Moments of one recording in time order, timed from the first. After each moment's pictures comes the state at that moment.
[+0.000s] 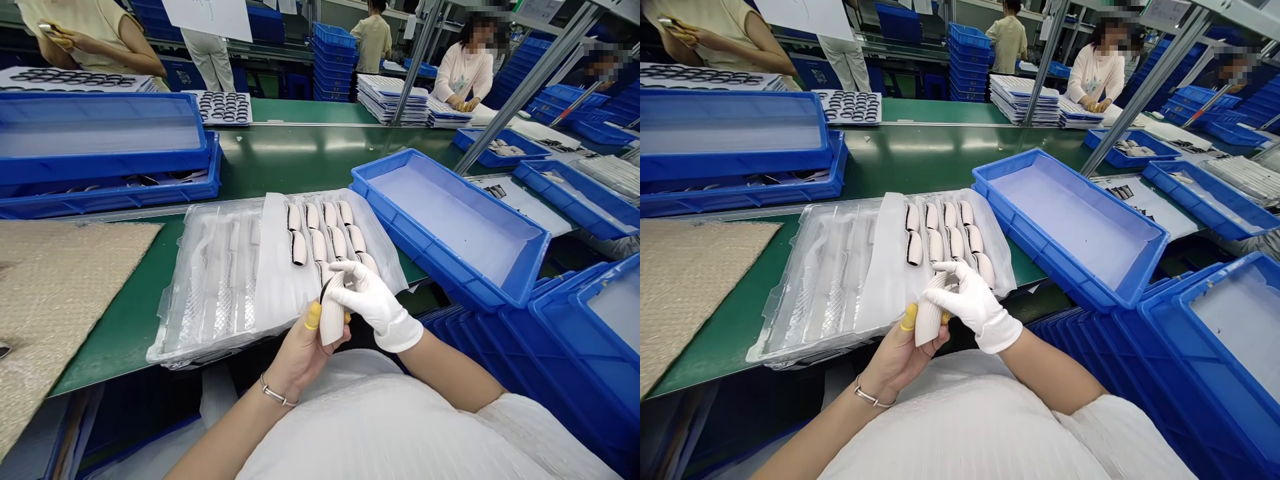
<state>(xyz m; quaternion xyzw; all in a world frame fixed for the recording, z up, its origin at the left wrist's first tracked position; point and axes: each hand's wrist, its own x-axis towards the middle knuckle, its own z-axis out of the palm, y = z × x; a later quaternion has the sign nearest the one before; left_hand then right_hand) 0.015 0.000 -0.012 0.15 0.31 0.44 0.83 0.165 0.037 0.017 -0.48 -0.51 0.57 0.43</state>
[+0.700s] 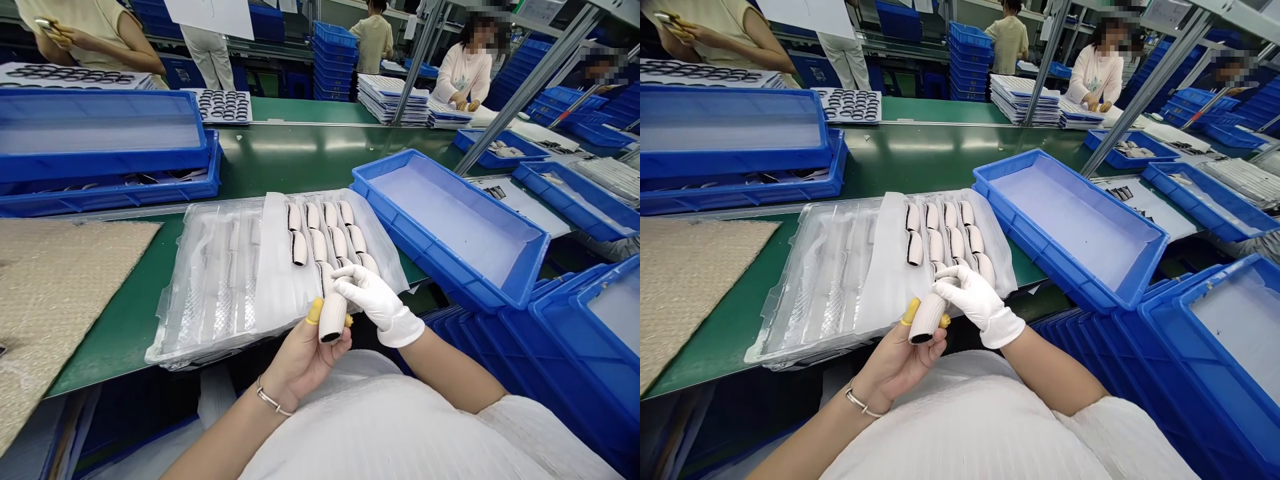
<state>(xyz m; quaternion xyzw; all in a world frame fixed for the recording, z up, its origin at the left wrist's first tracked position) 0.014 0.001 0.006 0.04 0.33 0.38 0.87 0.173 0.042 0.010 -0.44 -0.44 0.66 0.41</state>
